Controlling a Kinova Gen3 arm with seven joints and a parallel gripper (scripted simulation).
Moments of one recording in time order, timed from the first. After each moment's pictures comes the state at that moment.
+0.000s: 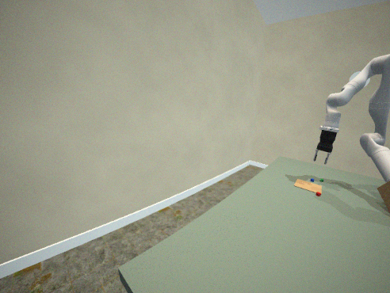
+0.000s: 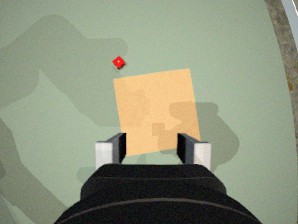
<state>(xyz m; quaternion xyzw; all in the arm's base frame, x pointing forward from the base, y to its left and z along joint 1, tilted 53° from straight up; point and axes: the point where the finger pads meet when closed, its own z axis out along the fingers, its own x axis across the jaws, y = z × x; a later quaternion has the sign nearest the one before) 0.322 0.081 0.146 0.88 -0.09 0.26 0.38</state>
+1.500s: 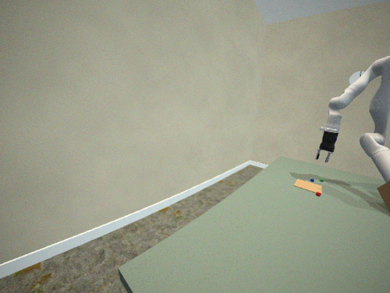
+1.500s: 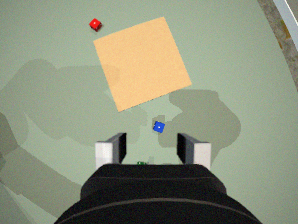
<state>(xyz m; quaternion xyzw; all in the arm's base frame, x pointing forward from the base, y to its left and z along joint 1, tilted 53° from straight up) 0.295 0.016 0.201 0.87 -0.19 0.29 0.36</state>
